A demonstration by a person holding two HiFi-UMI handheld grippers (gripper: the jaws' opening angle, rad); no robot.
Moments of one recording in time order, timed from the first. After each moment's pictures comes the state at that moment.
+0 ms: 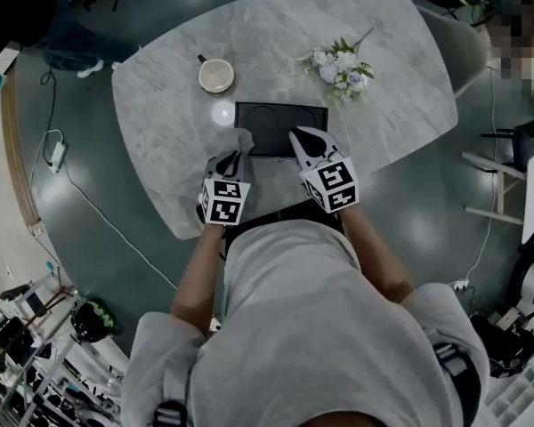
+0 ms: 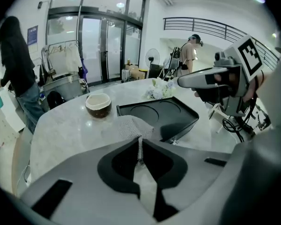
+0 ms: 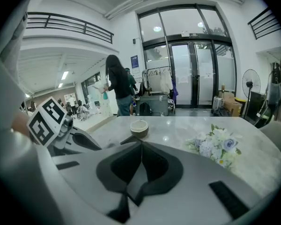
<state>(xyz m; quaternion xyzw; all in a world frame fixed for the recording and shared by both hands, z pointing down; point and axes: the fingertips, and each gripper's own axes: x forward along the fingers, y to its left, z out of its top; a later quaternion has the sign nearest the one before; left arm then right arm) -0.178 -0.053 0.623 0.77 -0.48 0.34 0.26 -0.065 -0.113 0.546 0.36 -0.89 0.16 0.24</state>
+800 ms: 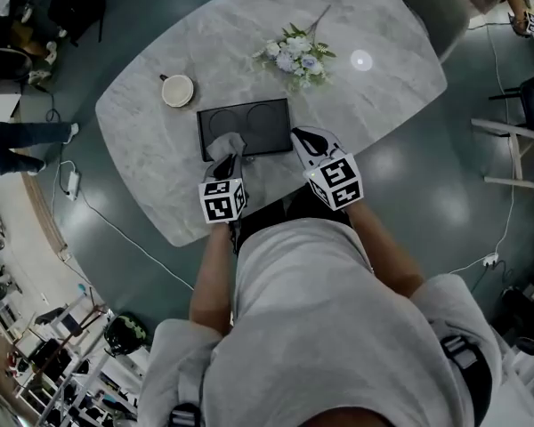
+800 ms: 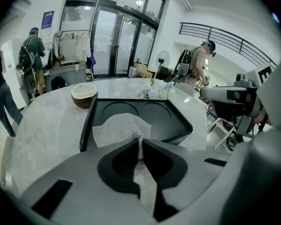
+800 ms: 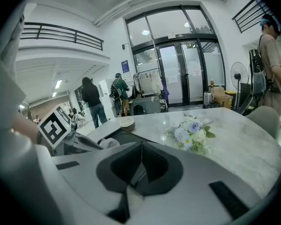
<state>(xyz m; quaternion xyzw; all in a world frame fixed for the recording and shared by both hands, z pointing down) -0.102 -0.054 0.639 0.74 -0.51 0.29 0.33 0.046 -0.098 0.554 0.39 -0.88 0.20 0.21</state>
